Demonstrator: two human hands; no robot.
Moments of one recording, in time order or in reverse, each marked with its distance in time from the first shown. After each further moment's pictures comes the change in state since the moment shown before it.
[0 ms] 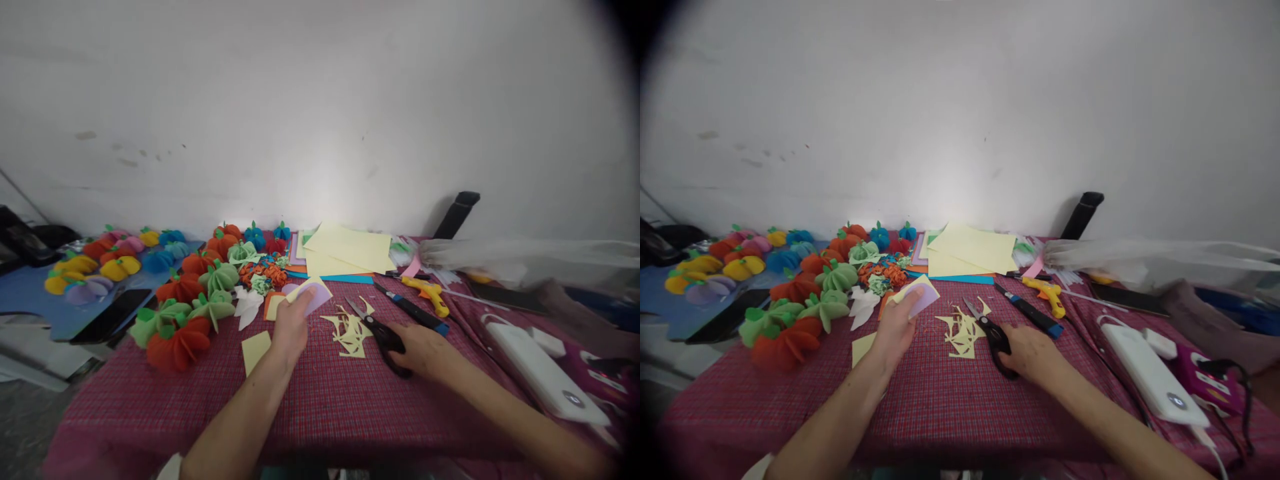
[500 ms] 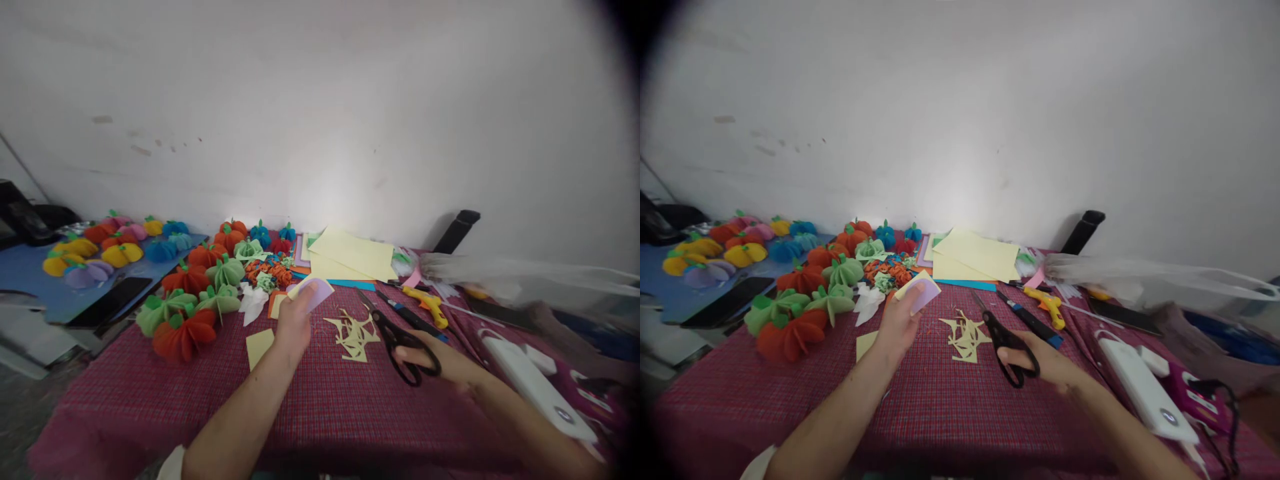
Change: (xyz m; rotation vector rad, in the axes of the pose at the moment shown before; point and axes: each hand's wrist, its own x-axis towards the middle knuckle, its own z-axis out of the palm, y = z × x) left_hand -0.002 0.015 0.000 -0.141 0.074 0.005; right_hand -0.009 -0.007 -0.033 1.157 -0.290 -0.045
